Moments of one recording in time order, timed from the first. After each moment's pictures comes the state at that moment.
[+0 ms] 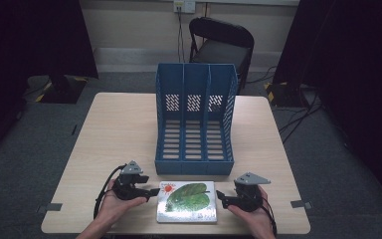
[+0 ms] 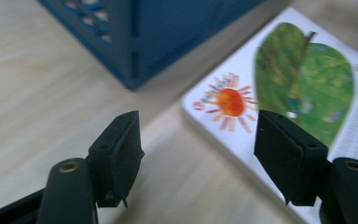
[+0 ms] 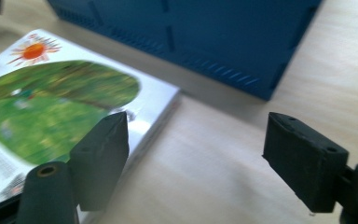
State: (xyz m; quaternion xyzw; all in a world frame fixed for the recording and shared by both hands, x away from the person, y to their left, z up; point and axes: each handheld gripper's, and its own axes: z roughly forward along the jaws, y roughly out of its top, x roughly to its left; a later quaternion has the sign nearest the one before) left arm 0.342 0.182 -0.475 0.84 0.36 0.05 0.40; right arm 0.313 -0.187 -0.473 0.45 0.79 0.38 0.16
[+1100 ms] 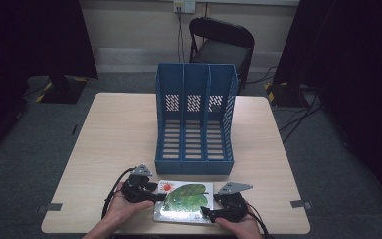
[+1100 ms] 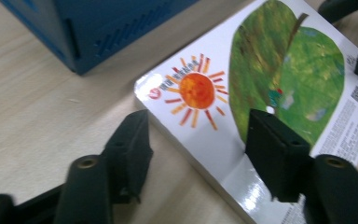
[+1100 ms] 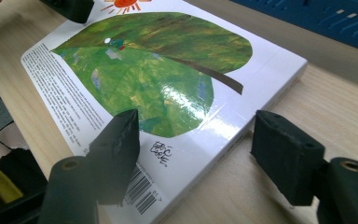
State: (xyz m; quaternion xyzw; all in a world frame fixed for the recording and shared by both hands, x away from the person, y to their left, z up) left arm 0.348 0.168 -0.489 0.85 0.37 0.00 0.38; right arm 0.300 -0.153 -0.492 0.39 0.84 0.39 0.06
